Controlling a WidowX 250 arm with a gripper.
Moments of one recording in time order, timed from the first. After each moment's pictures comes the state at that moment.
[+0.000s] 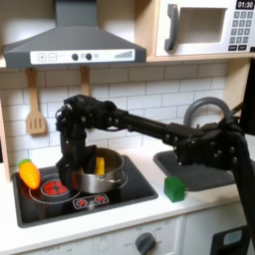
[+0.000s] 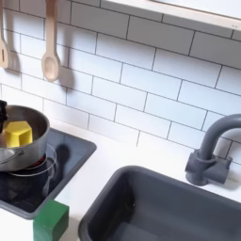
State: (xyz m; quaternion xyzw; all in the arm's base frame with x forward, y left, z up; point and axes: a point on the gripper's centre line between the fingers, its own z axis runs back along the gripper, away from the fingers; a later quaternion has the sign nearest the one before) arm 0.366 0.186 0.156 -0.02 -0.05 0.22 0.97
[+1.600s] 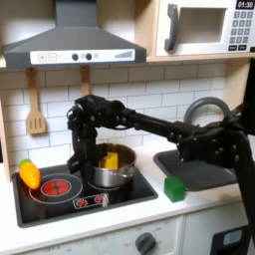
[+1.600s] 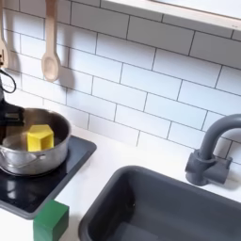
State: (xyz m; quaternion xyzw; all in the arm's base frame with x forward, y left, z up) arm 0.381 0.155 0.151 -0.04 -0.06 0.19 0.98
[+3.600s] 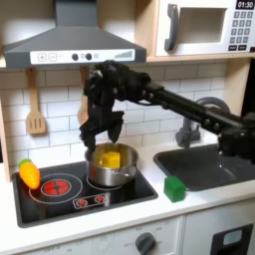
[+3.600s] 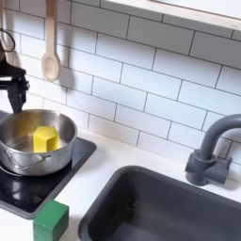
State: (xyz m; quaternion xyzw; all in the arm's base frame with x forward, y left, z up) arm 0.358 0.137 0.237 -0.05 -0.16 0.13 0.98
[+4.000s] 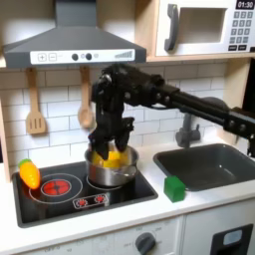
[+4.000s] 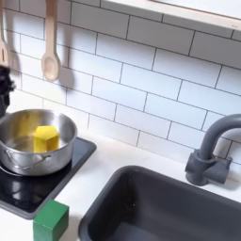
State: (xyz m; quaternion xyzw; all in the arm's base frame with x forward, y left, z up) arm 0.317 0.133 0.232 -0.07 -0.14 0.14 0.98
